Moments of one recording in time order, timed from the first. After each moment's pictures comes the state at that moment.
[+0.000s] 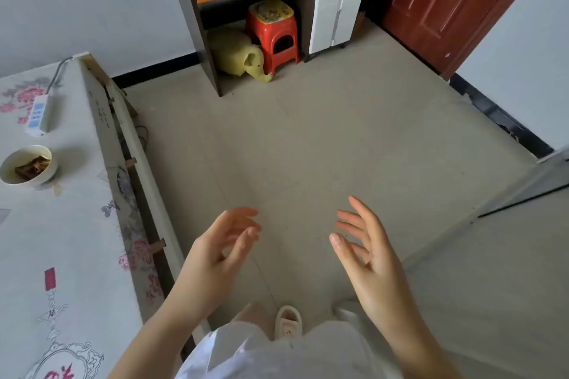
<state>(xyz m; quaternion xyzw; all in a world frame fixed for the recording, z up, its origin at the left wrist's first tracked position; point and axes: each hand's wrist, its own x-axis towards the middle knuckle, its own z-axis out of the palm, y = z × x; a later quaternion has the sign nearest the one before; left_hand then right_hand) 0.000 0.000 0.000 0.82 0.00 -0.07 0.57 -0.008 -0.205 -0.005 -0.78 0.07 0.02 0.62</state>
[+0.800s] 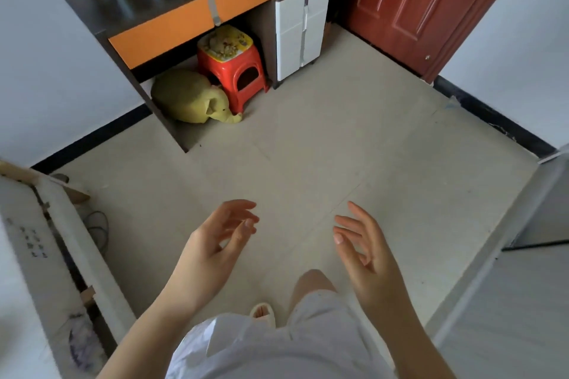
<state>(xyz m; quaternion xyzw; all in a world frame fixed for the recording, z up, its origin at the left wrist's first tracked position) 0.432 0.005 -0.009 0.83 -0.06 -0.13 0.54 0.367 -0.199 -0.027 -0.74 0.18 -0.01 0.64</state>
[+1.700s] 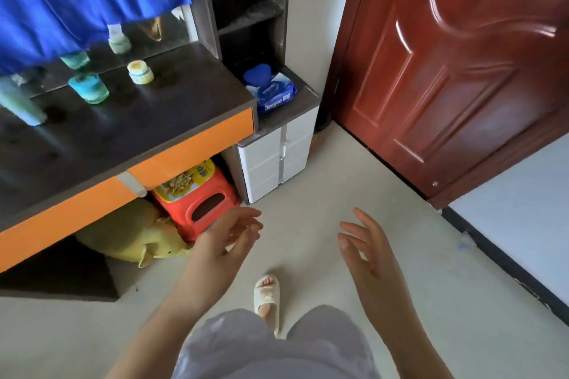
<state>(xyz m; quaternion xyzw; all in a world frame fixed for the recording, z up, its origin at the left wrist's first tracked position) 1.070 -0.261 -0.006 0.84 -0.05 -0.08 0.54 1.016 -0.471 -0.017 -0.78 0.16 -0.01 0.61</state>
